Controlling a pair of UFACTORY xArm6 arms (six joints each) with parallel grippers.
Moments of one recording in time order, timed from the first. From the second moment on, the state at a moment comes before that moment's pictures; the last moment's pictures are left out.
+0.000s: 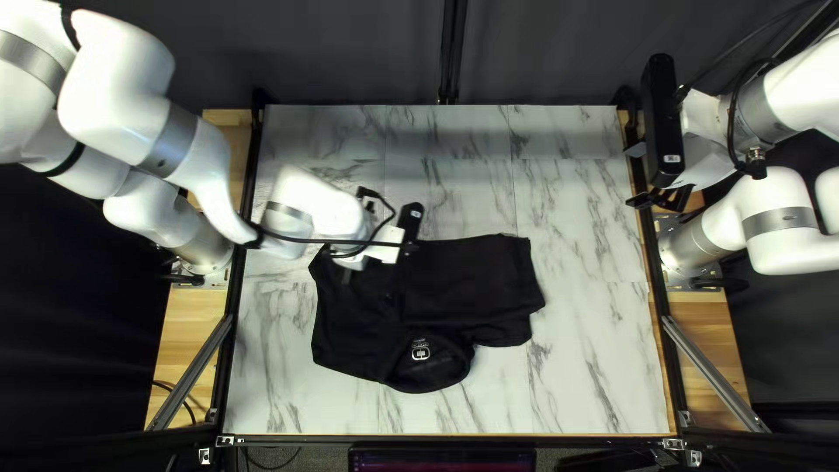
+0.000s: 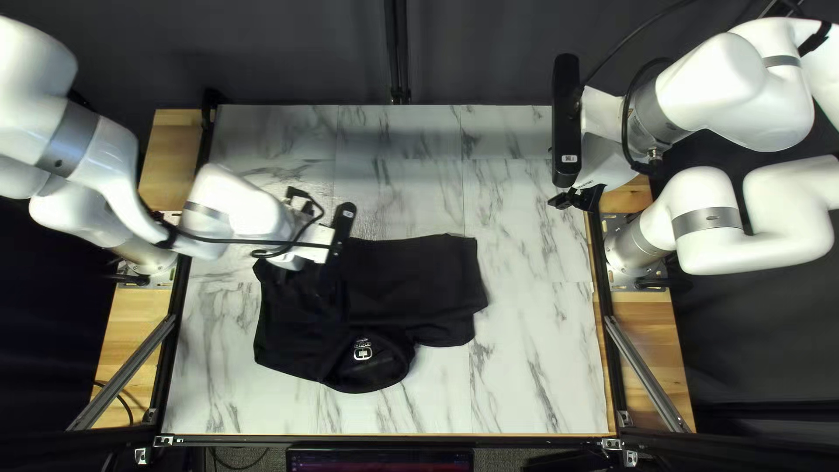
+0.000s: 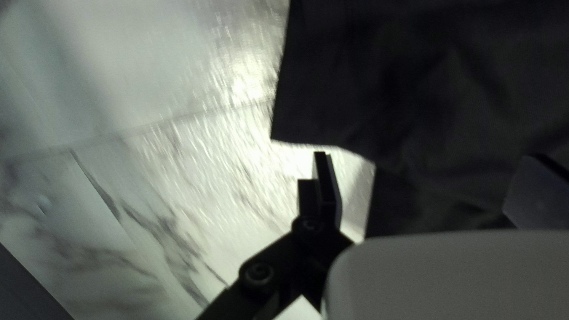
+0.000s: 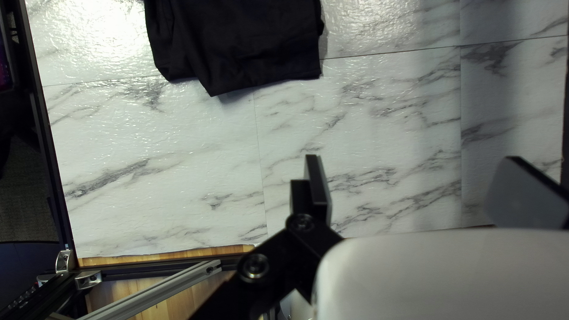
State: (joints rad) left arm -0.12 -0.10 -0.59 0.21 0.71 0.02; right arm 0.01 -1.14 -0.54 -0.06 1.32 0.08
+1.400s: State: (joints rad) left arm -0.01 0.15 -0.91 -0.07 0.93 0.47; right arm 0.01 -1.14 -0.54 -0.06 1.32 0.08
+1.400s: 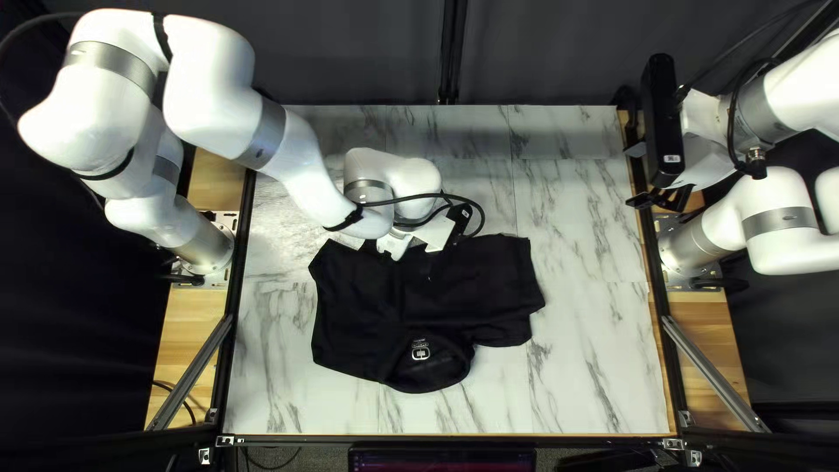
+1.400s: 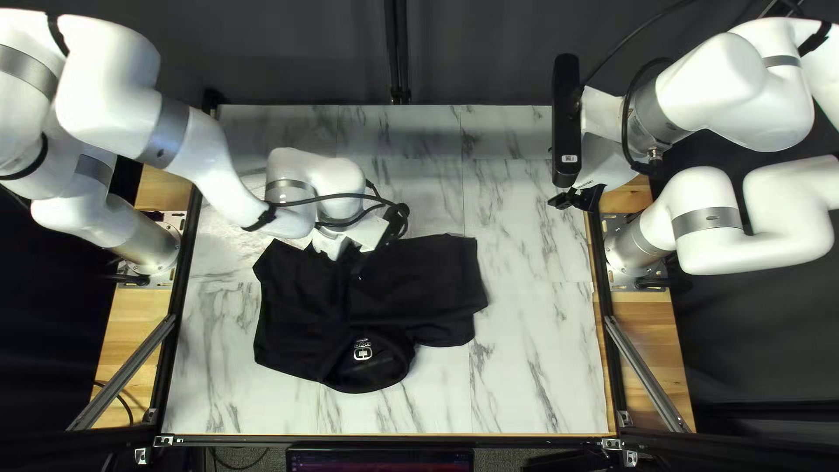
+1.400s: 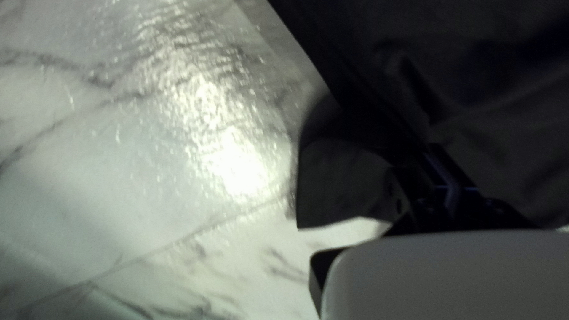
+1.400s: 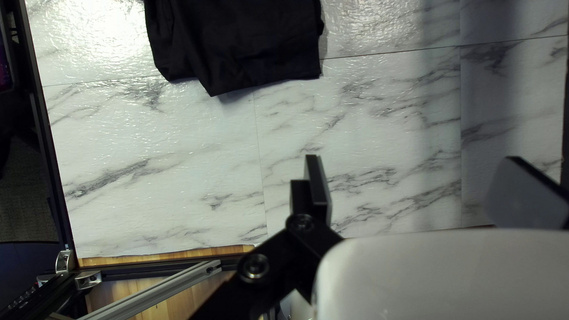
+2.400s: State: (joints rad) left arm -0.44 0.19 -1.15 0.09 1.14 -0.18; right arm 0.01 -1.14 -0.54 -0.06 1.32 0.08
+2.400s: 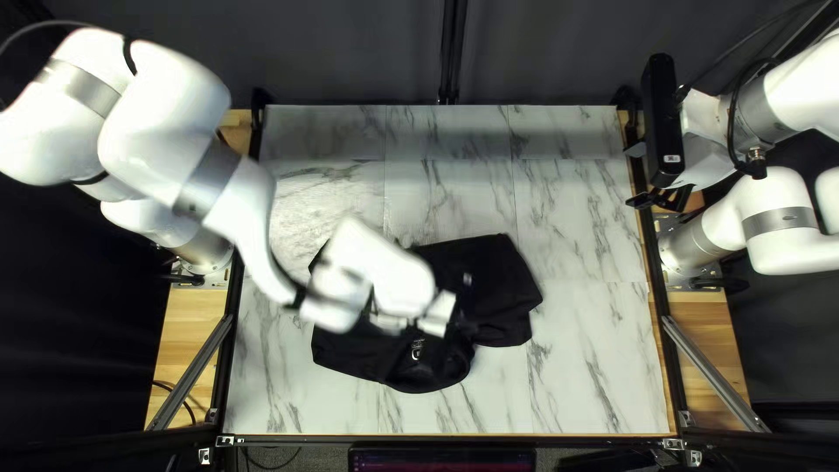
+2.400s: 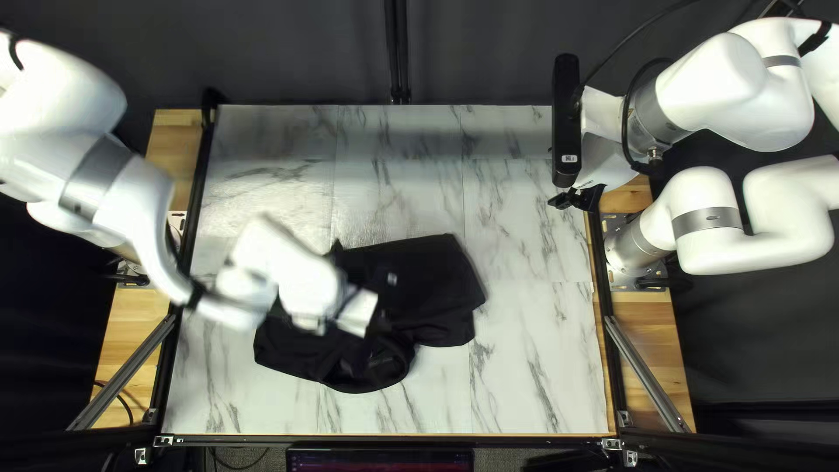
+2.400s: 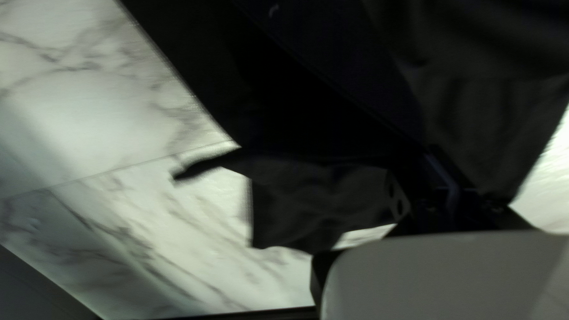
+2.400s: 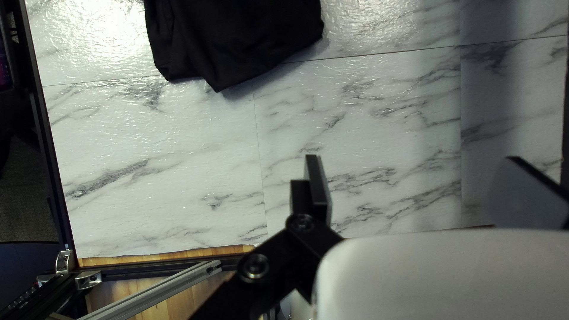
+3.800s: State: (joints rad) left arm -0.22 0.32 -1.18 -0.16 1.04 0.71; right arm 0.01 -1.14 -0.54 -0.06 1.32 0.08
